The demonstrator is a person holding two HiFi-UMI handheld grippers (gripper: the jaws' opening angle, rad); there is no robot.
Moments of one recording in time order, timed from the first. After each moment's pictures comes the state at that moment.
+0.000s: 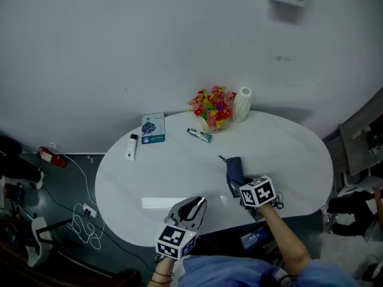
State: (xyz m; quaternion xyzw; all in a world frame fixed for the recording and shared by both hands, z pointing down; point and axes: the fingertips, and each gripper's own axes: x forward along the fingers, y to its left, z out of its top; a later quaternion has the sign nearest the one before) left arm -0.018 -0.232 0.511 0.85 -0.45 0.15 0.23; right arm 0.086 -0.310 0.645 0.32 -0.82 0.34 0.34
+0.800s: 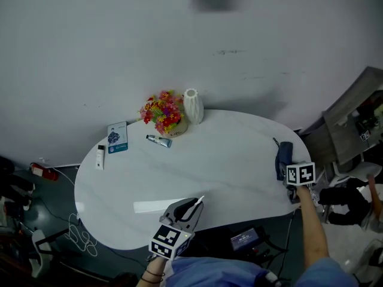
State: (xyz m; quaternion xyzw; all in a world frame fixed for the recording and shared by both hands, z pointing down) left arm 0.124 -0.249 0.517 0.88 -0.37 0.20 0.22; right arm 0.465 -0.371 0.649 0.54 -0.68 0.35 0.34
